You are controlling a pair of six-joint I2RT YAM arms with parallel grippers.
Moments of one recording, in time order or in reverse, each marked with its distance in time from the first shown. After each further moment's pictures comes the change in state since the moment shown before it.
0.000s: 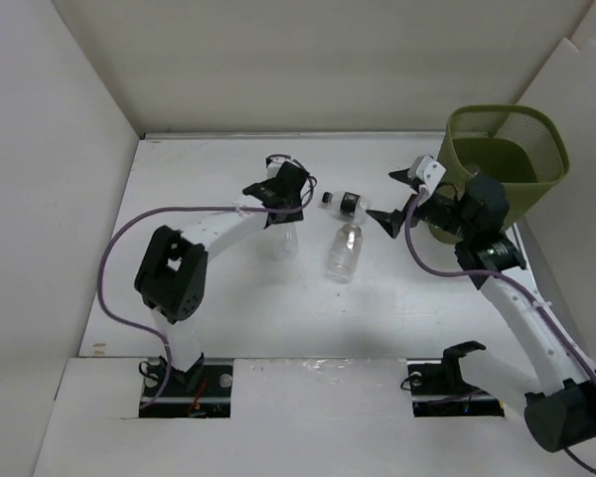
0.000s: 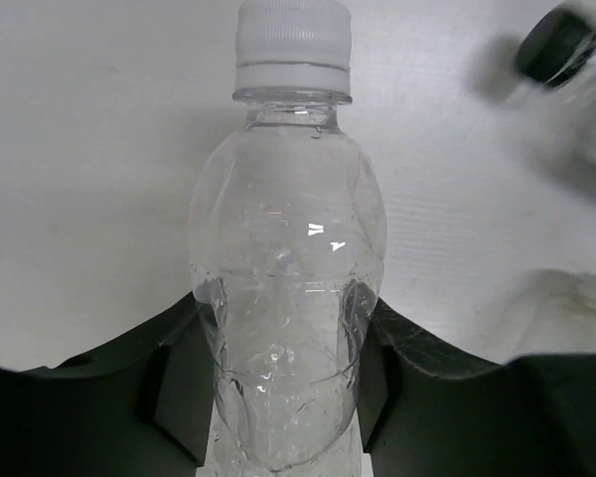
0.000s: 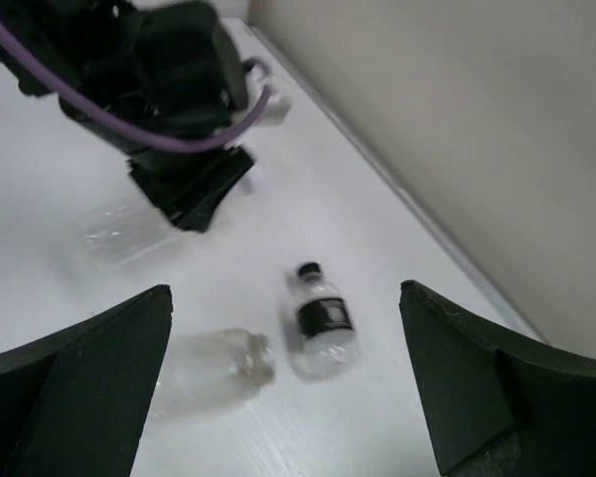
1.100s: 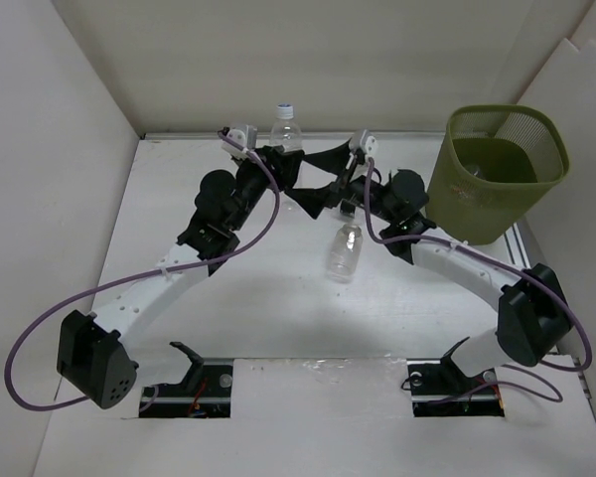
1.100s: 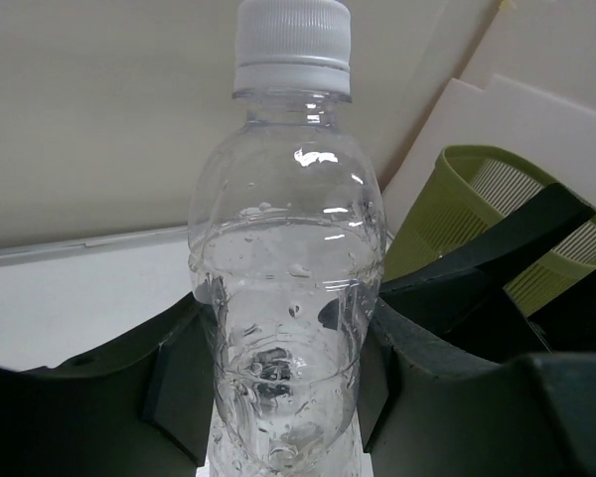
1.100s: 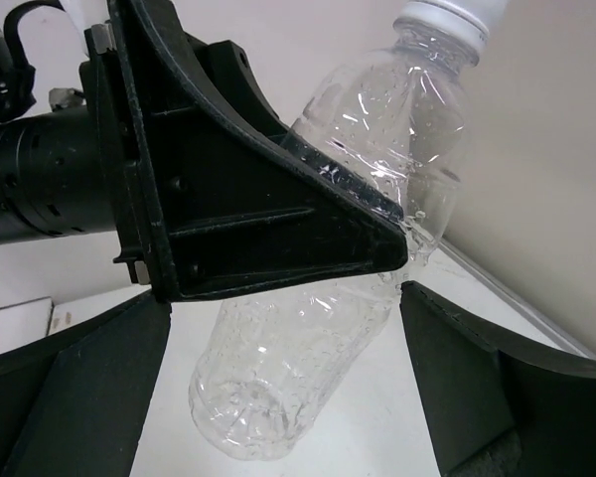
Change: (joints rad) left arm 0.022 -0.657 -0.383 0.939 0.282 0.252; right arm 0.378 0.513 0.088 0.865 0.135 0.581
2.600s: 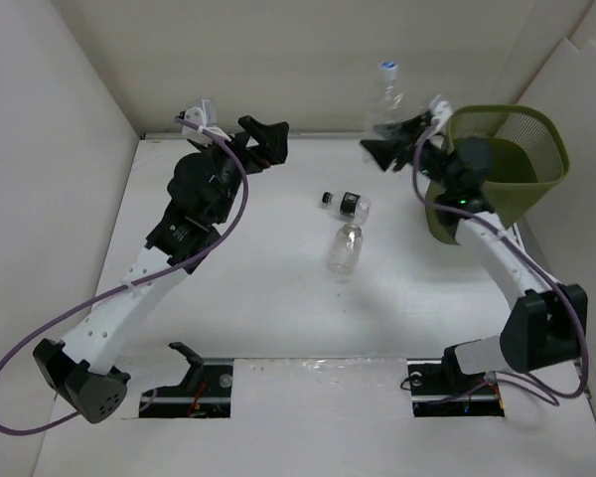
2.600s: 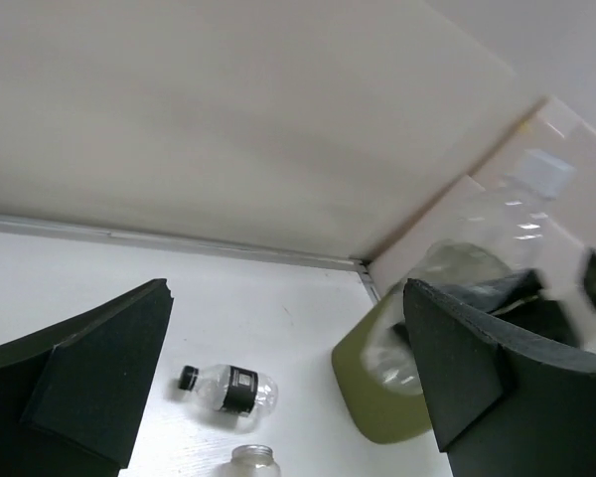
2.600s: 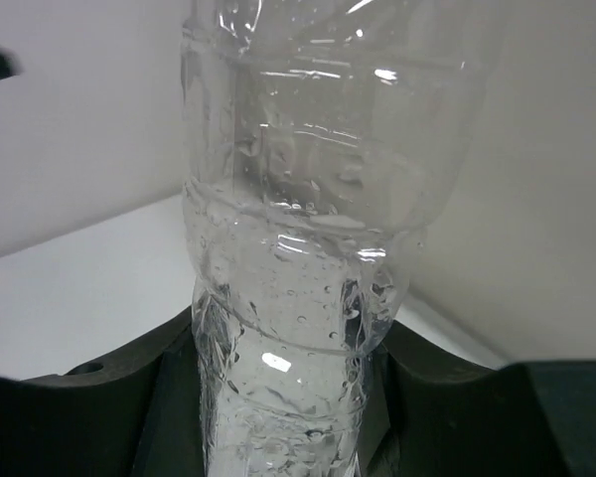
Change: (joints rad) left arm -0.020 -0.093 0.195 -0.301 -0.222 -0.167; right arm -0.319 -0.037 0.035 -0.149 -0.138 -0.031
